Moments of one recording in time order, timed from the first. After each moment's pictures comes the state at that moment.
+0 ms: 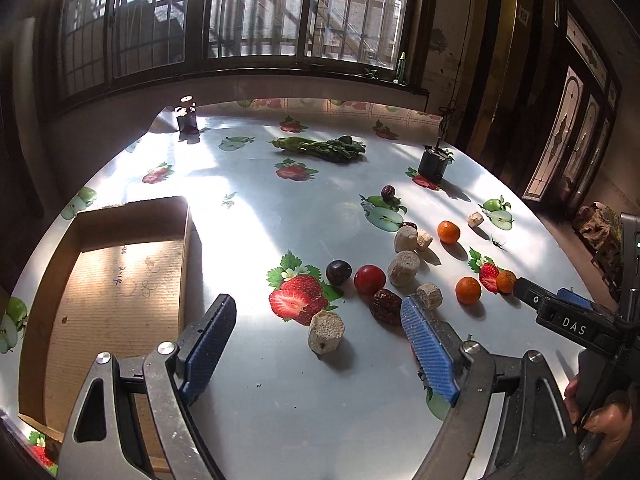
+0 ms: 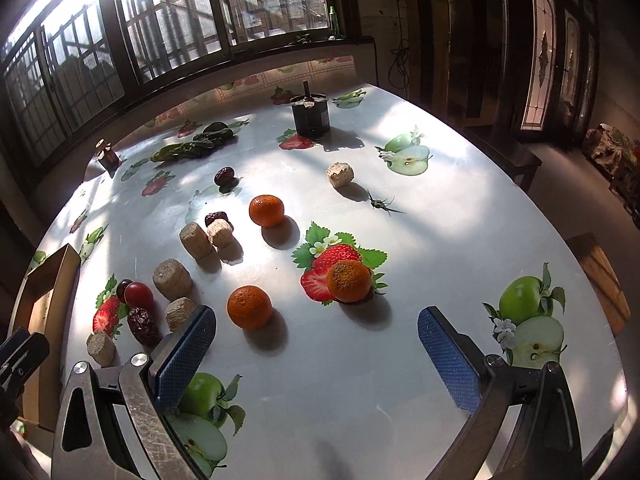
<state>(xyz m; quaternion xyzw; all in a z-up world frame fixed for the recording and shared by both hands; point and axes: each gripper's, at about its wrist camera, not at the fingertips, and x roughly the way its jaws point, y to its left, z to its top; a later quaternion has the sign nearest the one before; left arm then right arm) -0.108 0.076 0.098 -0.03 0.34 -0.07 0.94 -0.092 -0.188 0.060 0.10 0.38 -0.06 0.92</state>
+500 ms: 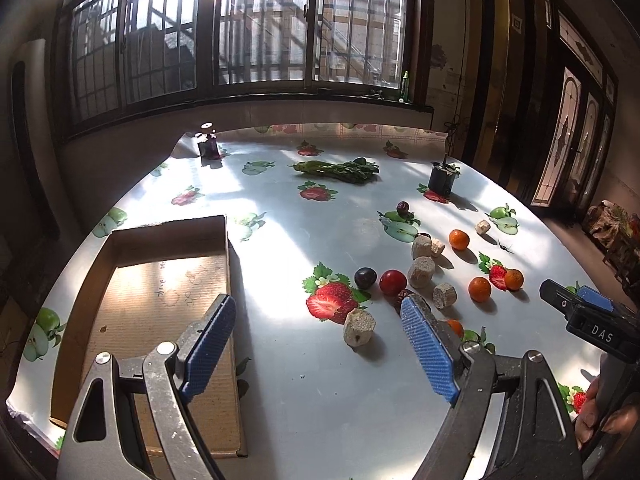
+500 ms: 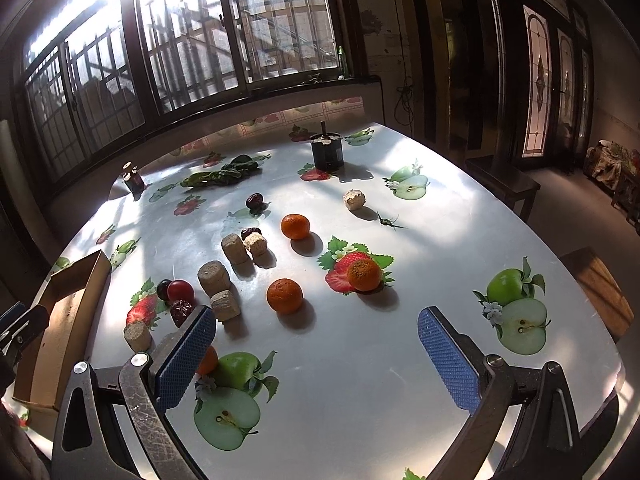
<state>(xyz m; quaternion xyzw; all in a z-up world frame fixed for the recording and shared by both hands) -0.139 0.103 0.109 -0.01 0.31 -0.04 0.95 -0.135 -0.172 0.076 0.09 0.33 -0.05 0.94</state>
